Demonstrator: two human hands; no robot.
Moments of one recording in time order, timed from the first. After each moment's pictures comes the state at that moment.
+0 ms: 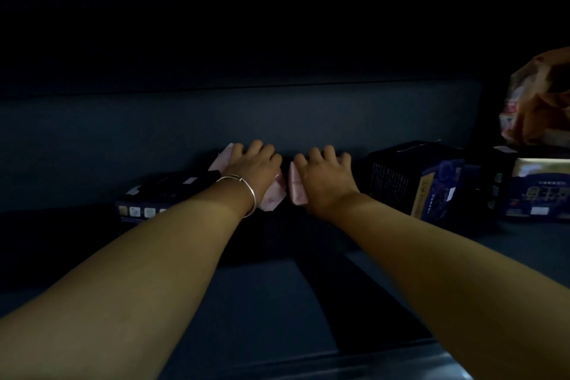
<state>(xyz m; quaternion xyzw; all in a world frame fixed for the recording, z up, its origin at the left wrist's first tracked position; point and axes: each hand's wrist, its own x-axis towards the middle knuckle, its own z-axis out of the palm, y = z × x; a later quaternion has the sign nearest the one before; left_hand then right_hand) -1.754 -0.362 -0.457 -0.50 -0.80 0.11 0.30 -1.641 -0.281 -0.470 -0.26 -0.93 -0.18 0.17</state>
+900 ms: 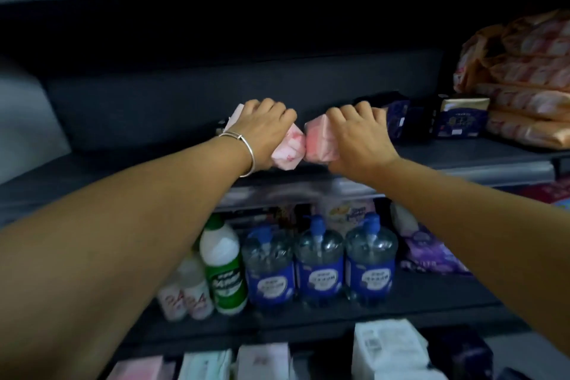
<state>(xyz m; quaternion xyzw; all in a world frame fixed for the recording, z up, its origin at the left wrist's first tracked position) -1.570 -0.590 -0.424 -0.54 -0.76 0.13 0.34 -1.441 -0.469 -0.456 -0.23 -0.91 -0.16 0.30</state>
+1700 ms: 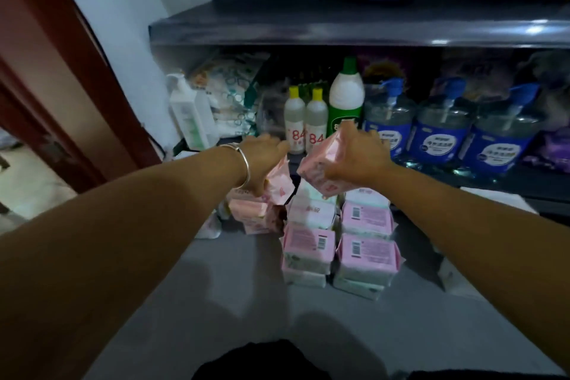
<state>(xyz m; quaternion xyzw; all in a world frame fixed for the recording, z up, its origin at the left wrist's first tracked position) -1.540 -0.908 -0.629 -0.45 -0.87 0.19 -0.03 -1.454 -0.739 -0.650 -0.18 -0.97 0.17 0.07</state>
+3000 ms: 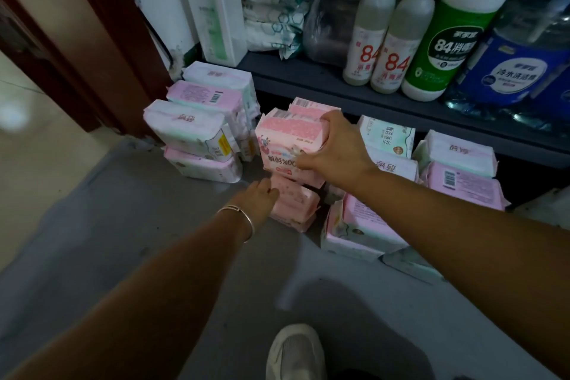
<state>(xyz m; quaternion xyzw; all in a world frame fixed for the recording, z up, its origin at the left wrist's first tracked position) -1.587 -1.013 -0.897 -0.37 -0.92 0.09 -0.10 -1.557 -0.852 -0.809 -0.13 -0.91 0.39 0.04</state>
